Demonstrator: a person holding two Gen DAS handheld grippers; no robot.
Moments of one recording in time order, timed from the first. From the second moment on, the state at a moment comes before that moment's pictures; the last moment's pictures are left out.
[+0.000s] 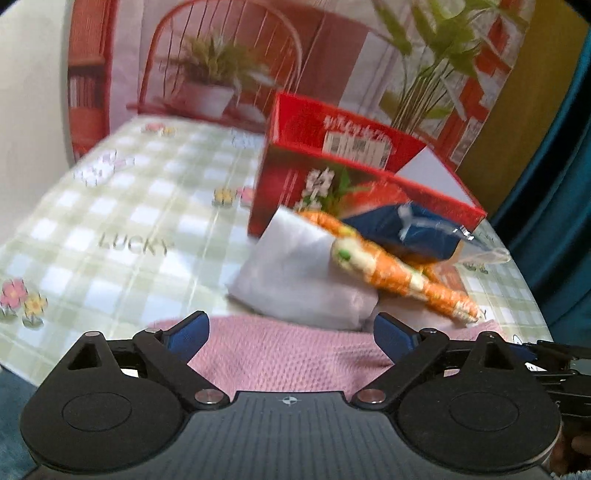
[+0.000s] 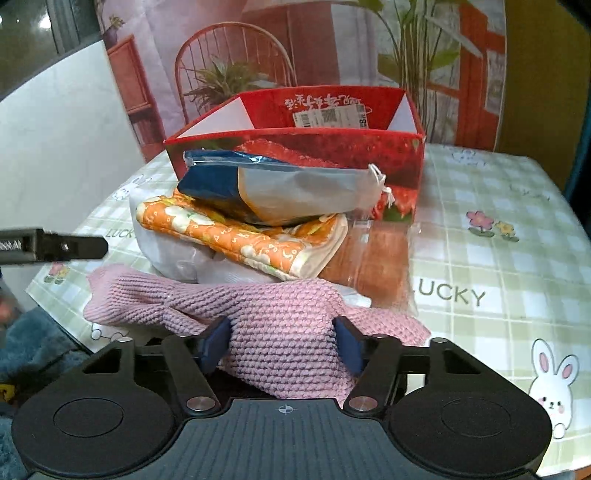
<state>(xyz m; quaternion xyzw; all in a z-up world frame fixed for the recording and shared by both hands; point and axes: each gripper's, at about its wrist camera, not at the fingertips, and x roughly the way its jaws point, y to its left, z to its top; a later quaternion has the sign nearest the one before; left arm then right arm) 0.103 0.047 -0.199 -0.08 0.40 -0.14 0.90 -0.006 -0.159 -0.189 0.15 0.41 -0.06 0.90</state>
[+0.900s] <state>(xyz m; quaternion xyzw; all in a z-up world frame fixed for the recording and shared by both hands) 0.120 0.056 -0.239 -0.17 0.45 -0.19 0.86 -0.002 -0.156 -0.181 0.14 0.39 -0.05 0.91</state>
